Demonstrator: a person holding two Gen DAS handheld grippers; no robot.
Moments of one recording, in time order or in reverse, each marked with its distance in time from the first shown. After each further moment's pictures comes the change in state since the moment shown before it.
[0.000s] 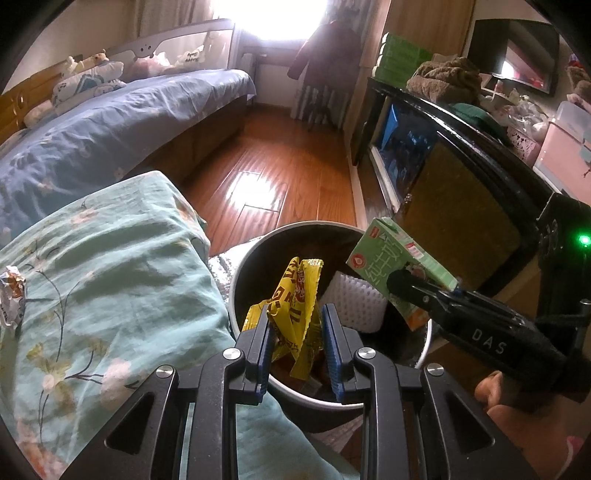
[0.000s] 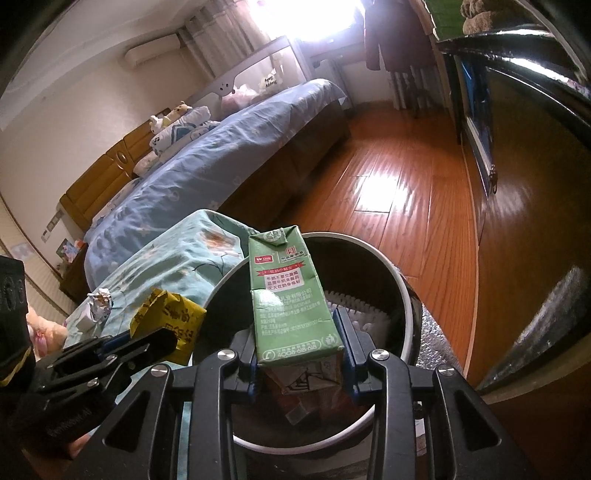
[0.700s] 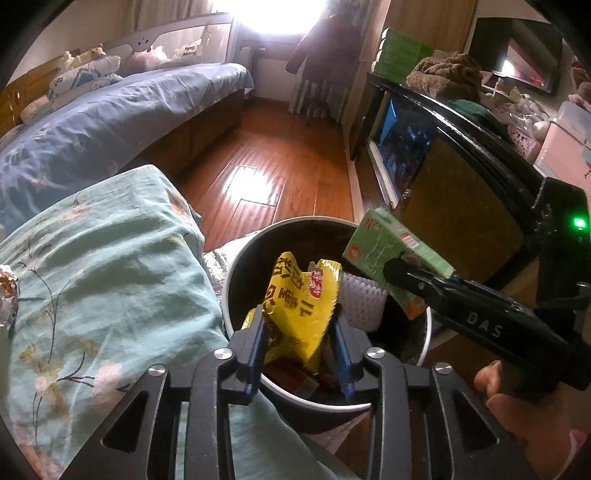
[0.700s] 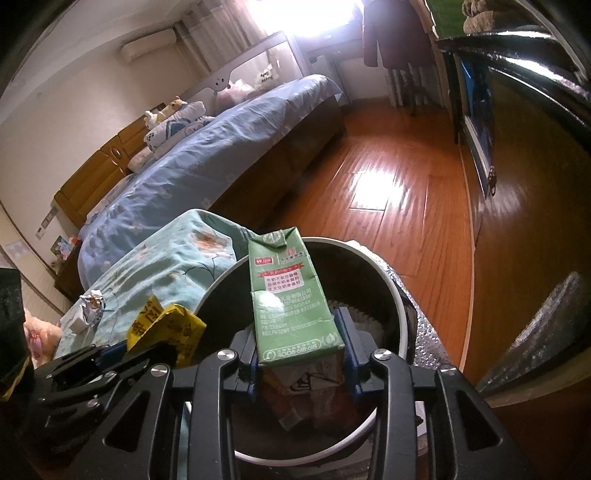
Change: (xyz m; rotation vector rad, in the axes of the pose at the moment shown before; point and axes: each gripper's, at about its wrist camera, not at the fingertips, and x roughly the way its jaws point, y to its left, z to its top) left arm 0.010 0.001 0.007 -0.004 0.023 -0.020; right arm 0.009 -0.007 0.008 0.003 0.024 -0.023
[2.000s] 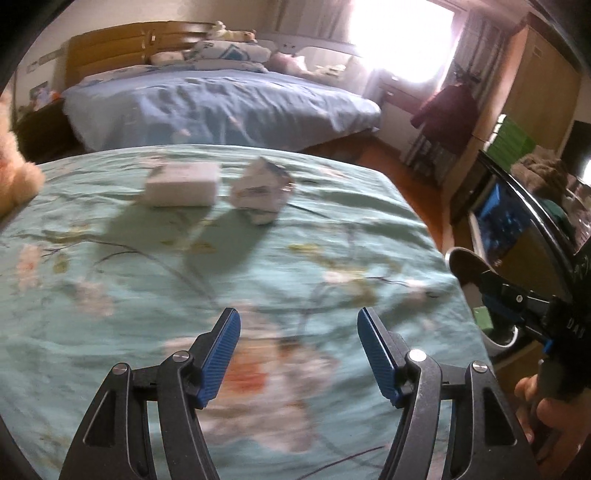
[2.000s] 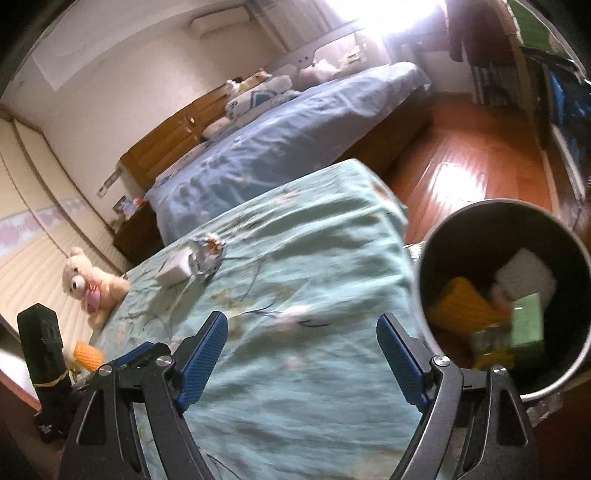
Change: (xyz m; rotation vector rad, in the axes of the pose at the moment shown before) left arm -0.167 0.164 -0.137 -0.367 -0.149 0.245; right arm 0.011 0.172 -0.056 -0.143 0.068 0.256
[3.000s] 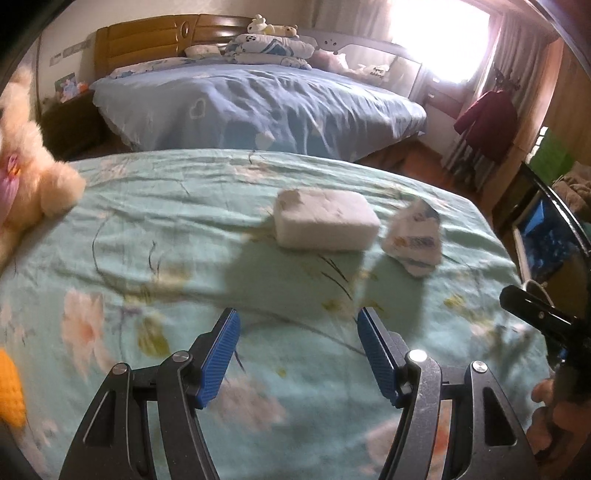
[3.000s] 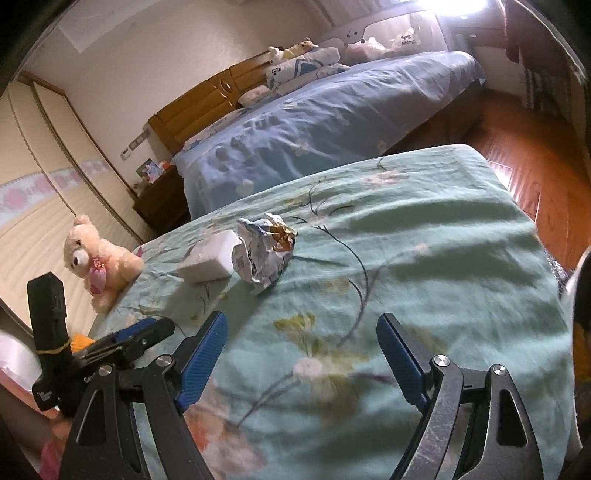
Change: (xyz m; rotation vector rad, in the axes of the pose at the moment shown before) left arm 0.049 0.104 0.066 -0.028 0.029 0.117; right arm 0.104 0.077 0.022 -0.112 0.095 0.088
